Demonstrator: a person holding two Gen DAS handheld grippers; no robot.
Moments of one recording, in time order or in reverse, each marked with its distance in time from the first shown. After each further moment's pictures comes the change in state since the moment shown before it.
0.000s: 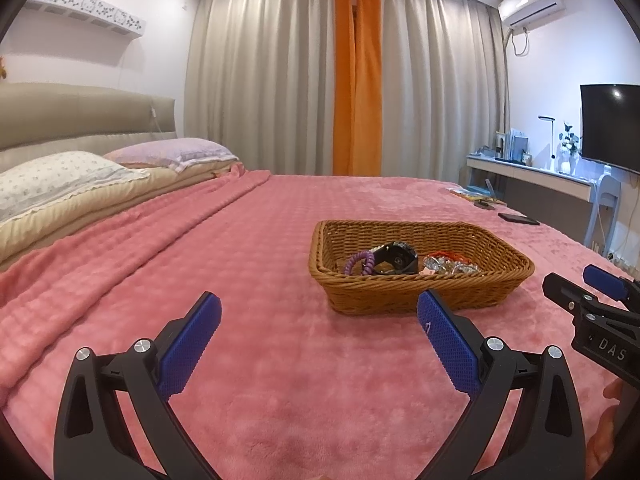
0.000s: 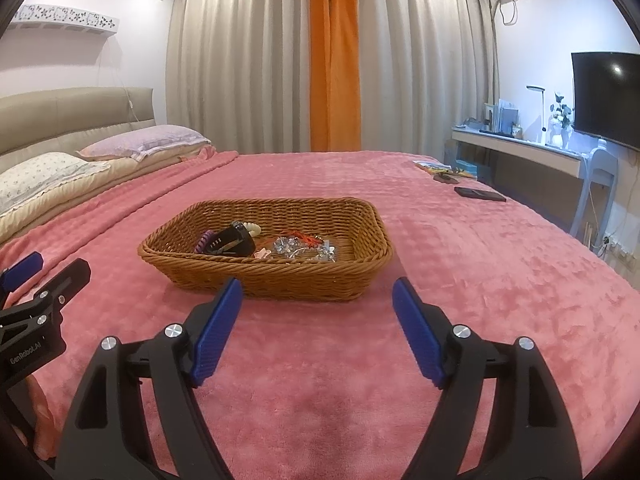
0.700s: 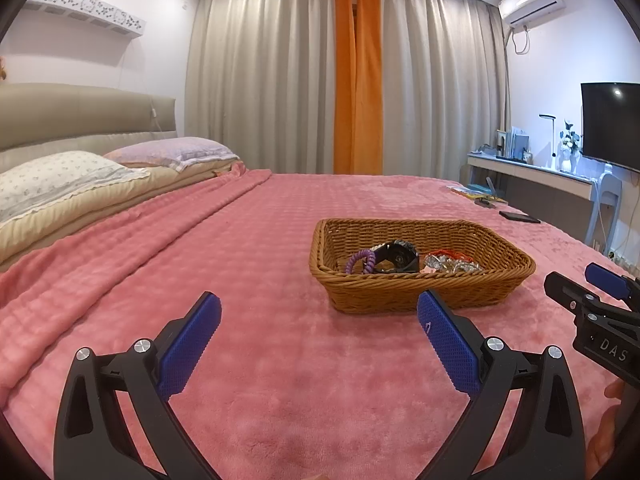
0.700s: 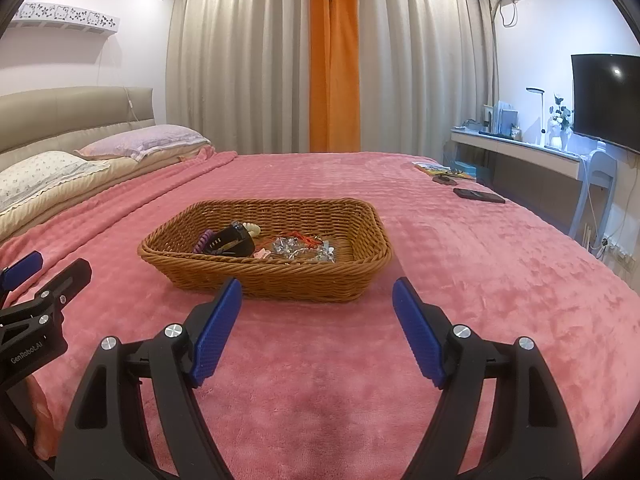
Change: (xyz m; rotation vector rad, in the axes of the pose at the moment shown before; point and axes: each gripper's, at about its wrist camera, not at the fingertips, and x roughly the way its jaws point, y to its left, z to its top) left arm 0.001 0.000 -0.001 -0.001 0.001 0.001; right arm 0.001 0.003 0.001 0.000 0.003 -0.003
